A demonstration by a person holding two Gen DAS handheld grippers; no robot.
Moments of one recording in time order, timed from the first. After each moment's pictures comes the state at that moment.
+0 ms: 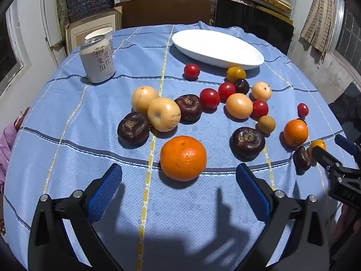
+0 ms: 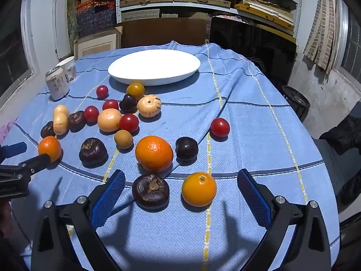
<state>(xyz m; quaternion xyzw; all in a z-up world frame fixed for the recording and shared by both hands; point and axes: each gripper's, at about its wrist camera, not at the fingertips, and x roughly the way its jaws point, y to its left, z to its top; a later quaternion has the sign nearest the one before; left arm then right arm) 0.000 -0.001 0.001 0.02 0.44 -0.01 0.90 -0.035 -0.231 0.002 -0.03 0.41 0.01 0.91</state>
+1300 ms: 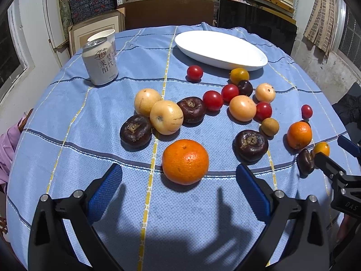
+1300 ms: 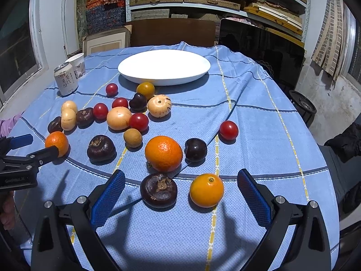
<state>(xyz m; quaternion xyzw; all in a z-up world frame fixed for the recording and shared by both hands) 0.002 0.002 -0.001 0.01 0.45 -0.01 0.89 -0.036 -0.228 0.002 -0.05 0.41 0.03 0.91</state>
